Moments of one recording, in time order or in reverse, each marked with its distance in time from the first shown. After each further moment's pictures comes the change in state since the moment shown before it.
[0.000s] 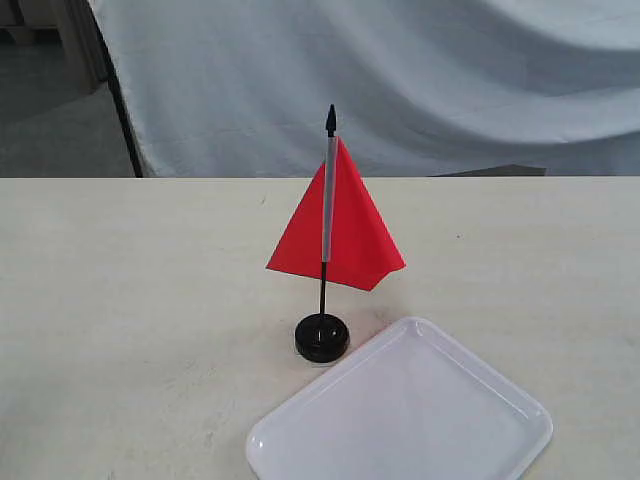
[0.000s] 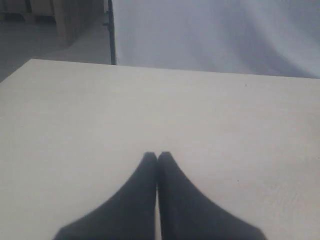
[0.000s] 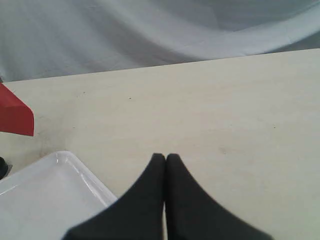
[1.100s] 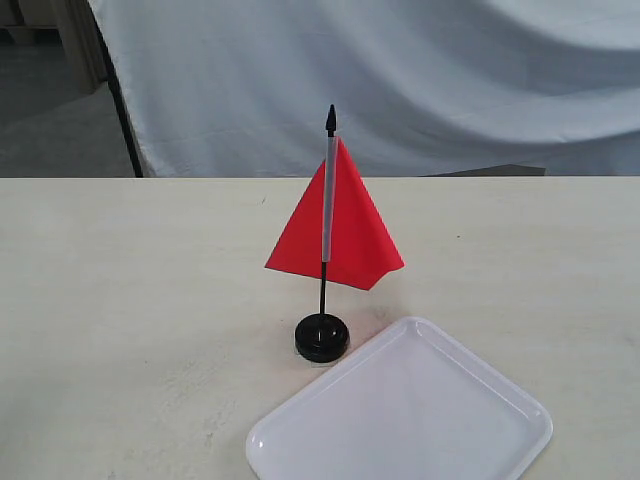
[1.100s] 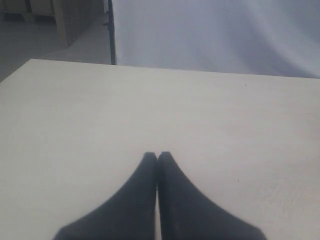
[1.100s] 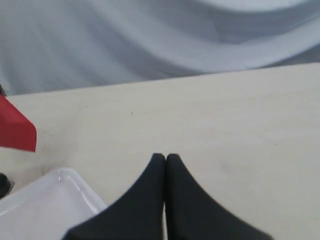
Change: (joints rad) left arm 0.000 0.000 0.000 0.000 0.000 0.000; right arm 0.000 0.000 0.000 0.000 -0.054 0.000
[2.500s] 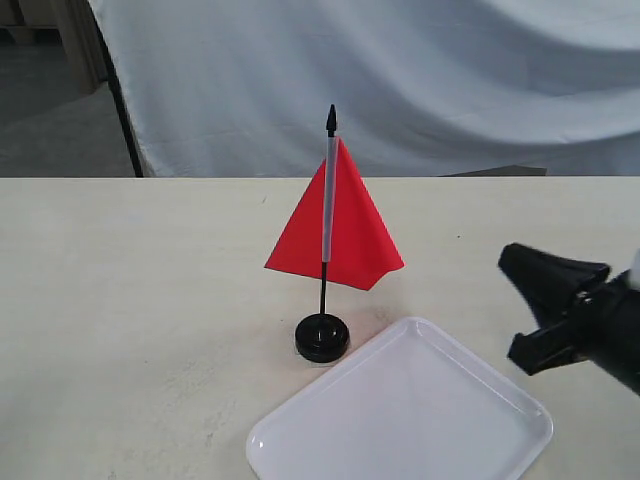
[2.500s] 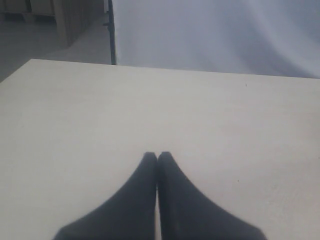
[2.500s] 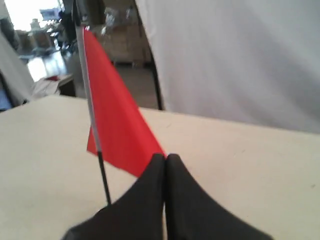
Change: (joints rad) left arm 0.000 0.000 0.000 0.000 0.000 0.000; right arm 0.030 1.451 -0.177 -0.620 -1.472 0.218
